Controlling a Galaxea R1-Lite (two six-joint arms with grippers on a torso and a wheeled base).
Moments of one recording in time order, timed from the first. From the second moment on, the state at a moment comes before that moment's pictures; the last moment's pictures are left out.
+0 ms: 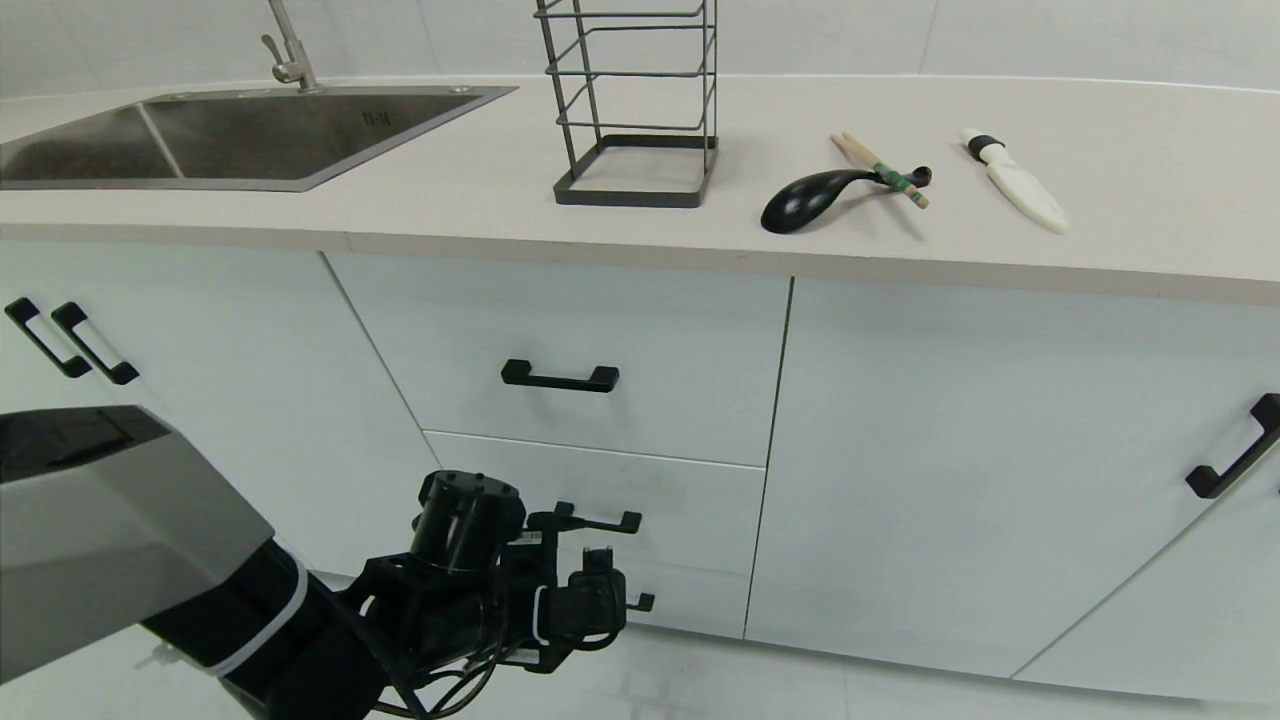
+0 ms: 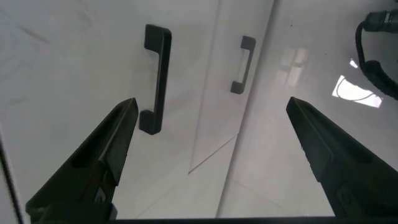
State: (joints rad) left arm -0.49 2.01 -0.55 -0.76 -0.03 1.17; right arm -0.01 0.00 0.00 0.00 0.03 0.00
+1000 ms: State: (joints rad) left arm -0.45 2.17 -0.71 -0.77 -0.06 1.15; right arm -0.01 0.00 0.00 0.00 0.03 0.00
